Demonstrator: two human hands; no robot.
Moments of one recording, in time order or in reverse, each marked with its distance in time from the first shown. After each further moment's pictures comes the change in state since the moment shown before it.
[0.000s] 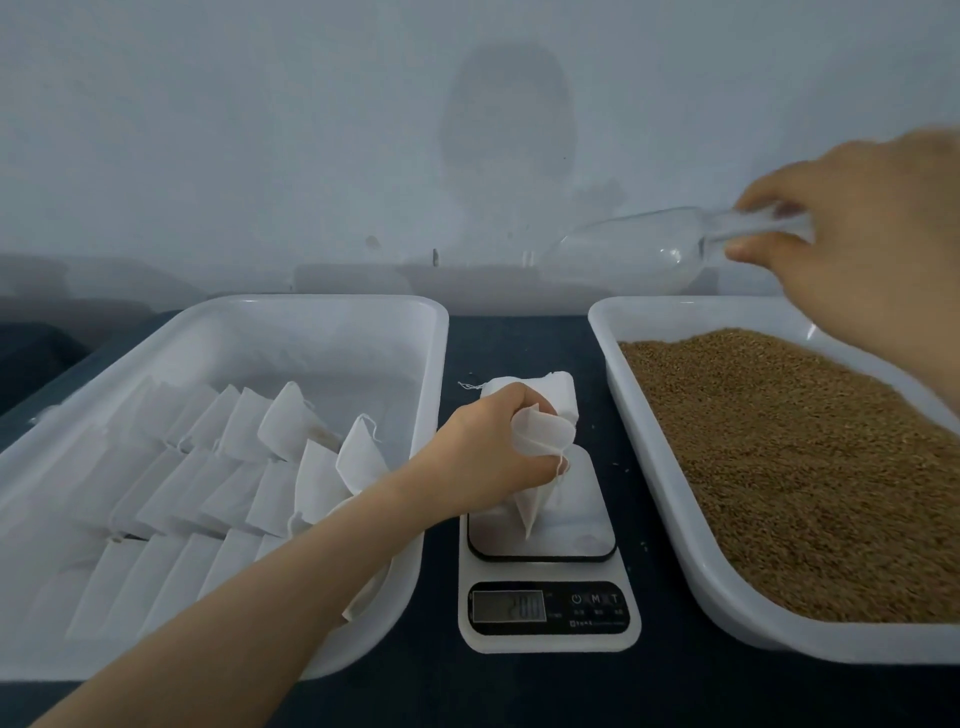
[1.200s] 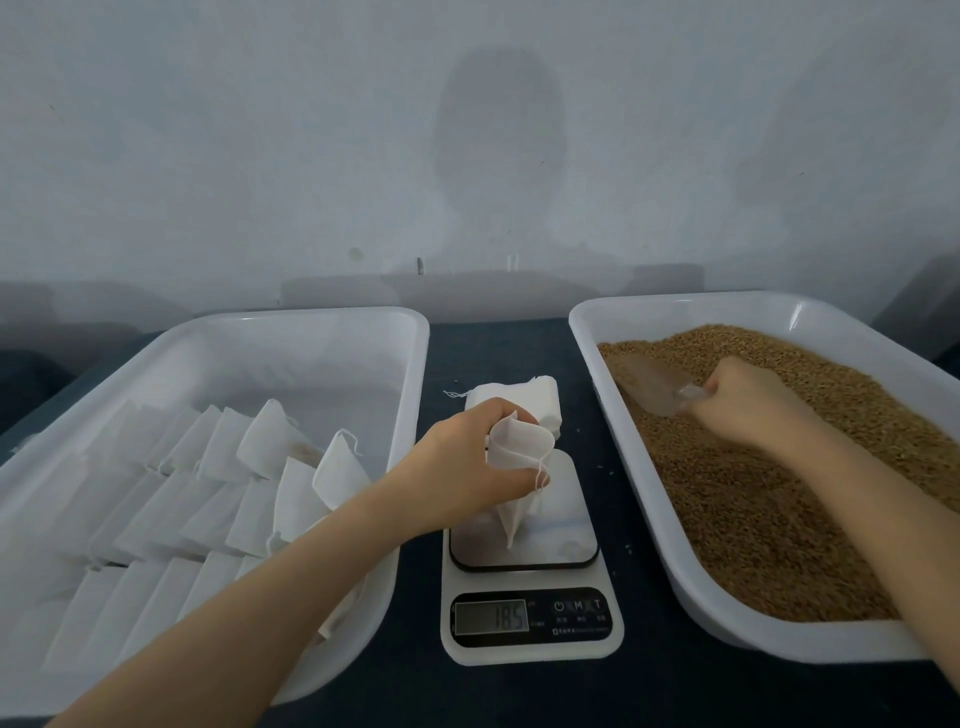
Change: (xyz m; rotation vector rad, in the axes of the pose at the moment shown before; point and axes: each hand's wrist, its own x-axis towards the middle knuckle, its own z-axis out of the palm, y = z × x) left_hand 0.000 -0.001 0.001 0.047 -0.042 -0.004; right_hand -0.065 0.035 0.124 0.234 -0.694 0.622
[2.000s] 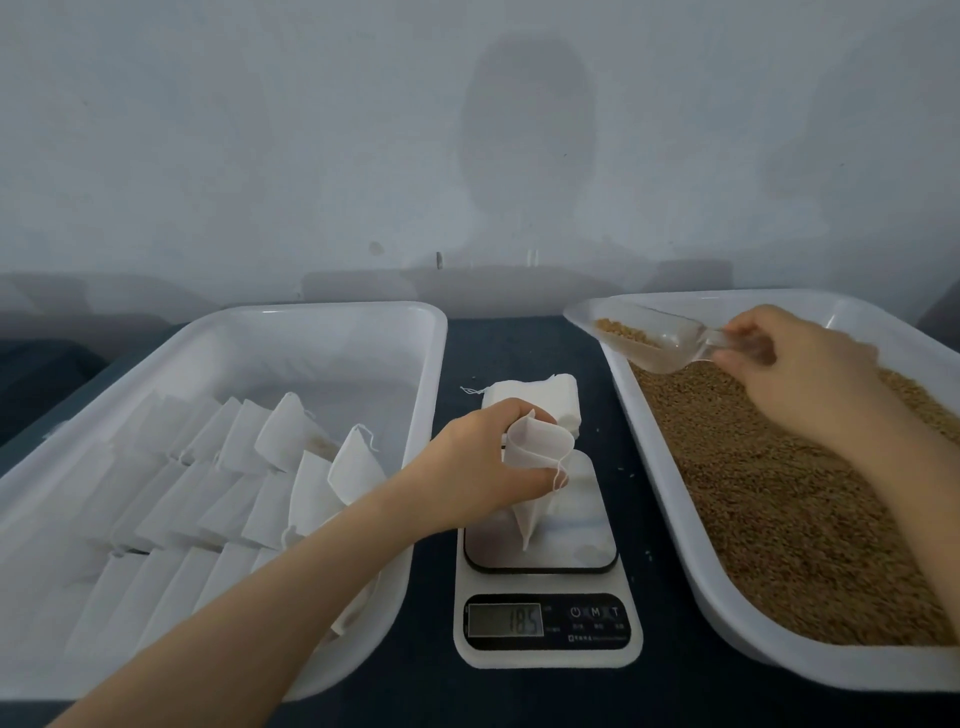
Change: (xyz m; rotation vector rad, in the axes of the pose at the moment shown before) left_hand -0.001 -0.001 -0.001 -0.006 0.004 -0.005; right_hand -0.028 -0.017 -0.034 0.155 0.209 -0.220
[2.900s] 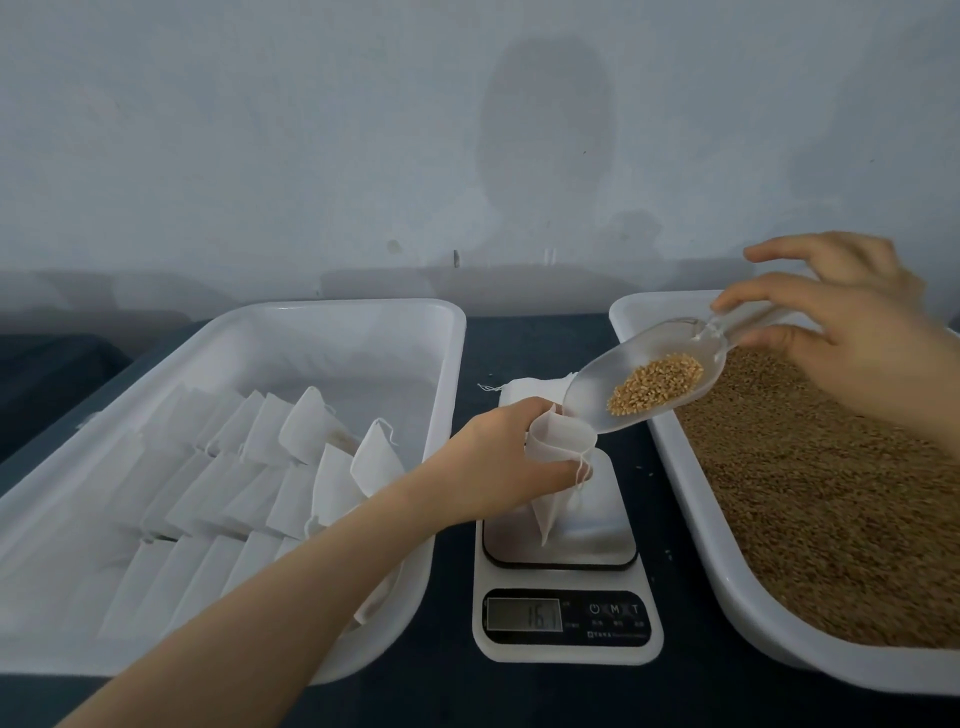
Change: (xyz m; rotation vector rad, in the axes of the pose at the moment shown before) left_hand 0.003 0.001 0.000 0.008 -0.023 -0.021; right_hand -0.002 -0.007 -0.031 -0.011 0.071 -0.501
